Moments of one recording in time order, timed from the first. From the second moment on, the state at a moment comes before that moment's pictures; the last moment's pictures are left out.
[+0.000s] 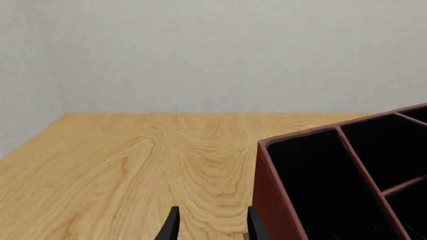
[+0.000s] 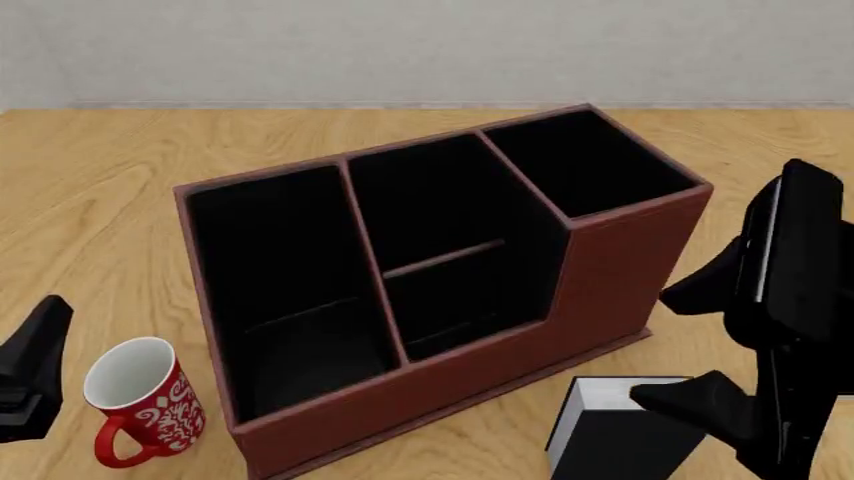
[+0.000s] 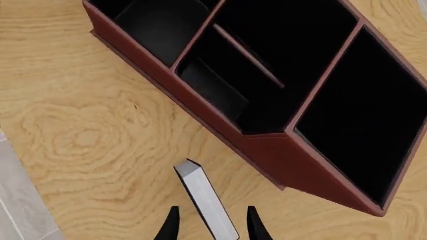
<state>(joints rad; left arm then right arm) 0.00 0.03 -0.01 -0.01 0.00 0.73 0.79 -0.79 0.99 -0.41</state>
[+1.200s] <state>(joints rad) 0.00 0.03 0.00 -0.01 0.00 0.74 0.93 -0.62 0.79 -0.35</state>
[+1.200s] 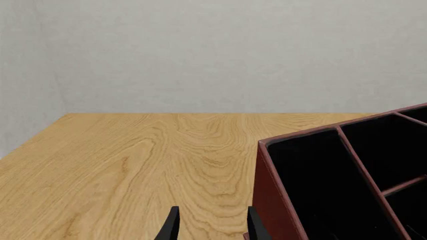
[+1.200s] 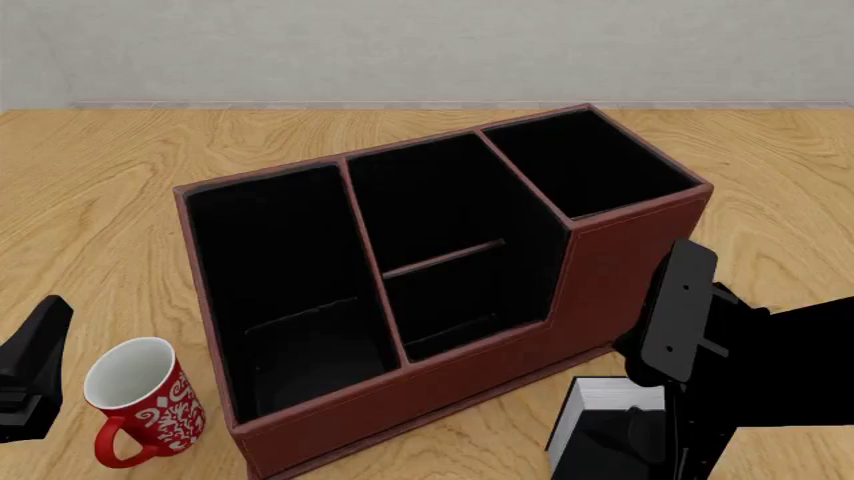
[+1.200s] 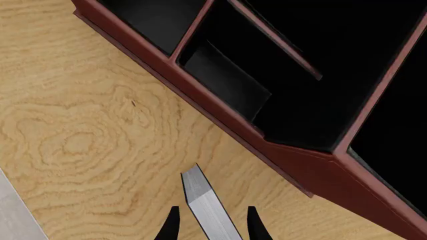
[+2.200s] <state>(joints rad) 0.00 0.03 0.00 -0.01 0.00 0.80 0.97 -0.56 0.70 -0.31</state>
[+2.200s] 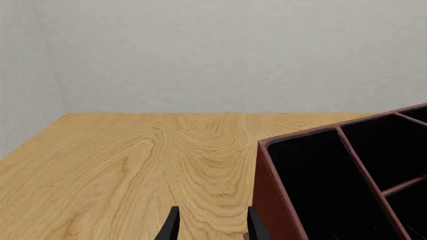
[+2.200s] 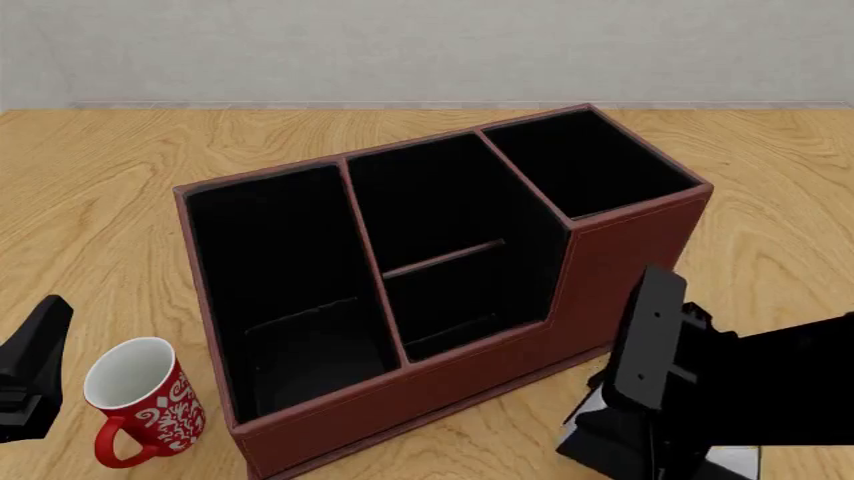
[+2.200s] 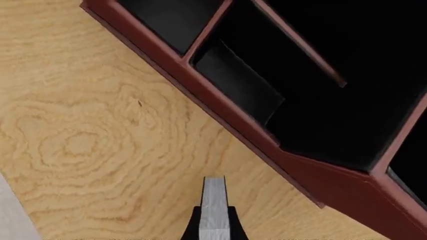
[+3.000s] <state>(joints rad) 0.00 0.02 0.00 -0.01 0.00 0.74 0.83 -0.67 0.89 -0.38</state>
